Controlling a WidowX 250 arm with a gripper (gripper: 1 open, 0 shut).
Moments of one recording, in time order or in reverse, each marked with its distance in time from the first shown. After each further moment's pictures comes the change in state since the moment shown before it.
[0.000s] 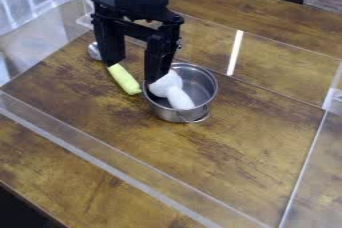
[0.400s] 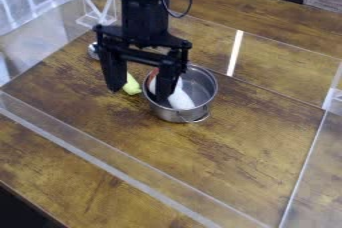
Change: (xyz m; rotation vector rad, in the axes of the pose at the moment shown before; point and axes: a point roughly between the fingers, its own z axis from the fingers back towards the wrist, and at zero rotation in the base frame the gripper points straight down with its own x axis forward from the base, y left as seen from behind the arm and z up) arm 0.005 -0.003 -0.035 -0.018 0.030 0.251
